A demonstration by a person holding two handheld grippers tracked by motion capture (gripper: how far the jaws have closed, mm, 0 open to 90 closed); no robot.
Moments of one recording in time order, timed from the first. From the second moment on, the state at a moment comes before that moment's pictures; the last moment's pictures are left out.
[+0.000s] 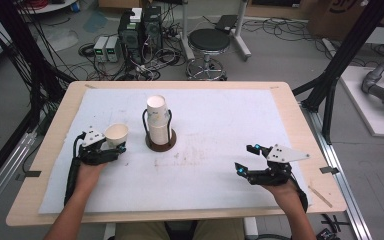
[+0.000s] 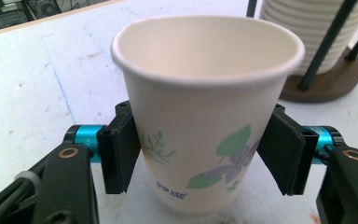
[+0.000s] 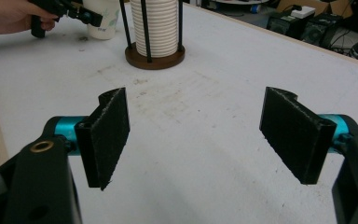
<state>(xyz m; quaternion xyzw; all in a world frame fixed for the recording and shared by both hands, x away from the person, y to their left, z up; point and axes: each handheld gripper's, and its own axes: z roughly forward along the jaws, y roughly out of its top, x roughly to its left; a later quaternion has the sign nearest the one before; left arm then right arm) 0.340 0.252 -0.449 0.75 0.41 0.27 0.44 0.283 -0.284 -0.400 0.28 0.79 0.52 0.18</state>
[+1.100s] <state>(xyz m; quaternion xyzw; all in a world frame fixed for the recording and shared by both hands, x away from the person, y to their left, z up) 0.267 0.278 -0.415 0.65 0.39 0.28 0.58 0.280 -0.294 -0.404 0.30 0.79 0.49 0.20</state>
